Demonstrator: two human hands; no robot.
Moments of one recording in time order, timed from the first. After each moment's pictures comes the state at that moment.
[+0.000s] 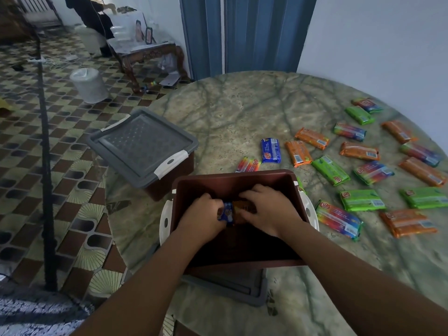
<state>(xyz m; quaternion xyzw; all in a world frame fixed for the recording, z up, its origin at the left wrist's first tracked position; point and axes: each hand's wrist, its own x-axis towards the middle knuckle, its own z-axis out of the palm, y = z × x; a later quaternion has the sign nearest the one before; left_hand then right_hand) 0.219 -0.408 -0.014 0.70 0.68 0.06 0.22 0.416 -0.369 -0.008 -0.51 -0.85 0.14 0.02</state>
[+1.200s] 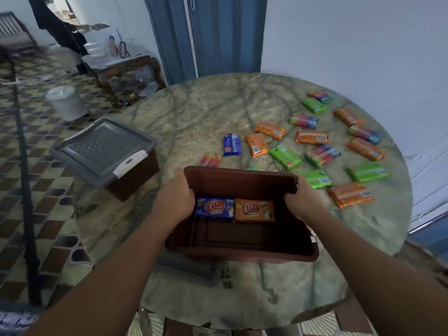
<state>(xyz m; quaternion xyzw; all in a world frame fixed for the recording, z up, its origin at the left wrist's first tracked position) 0.291 -0.417 0.025 0.62 0.76 0.13 0.14 0.586 -0.409 -0.008 -0.78 -0.52 0.31 0.19</state>
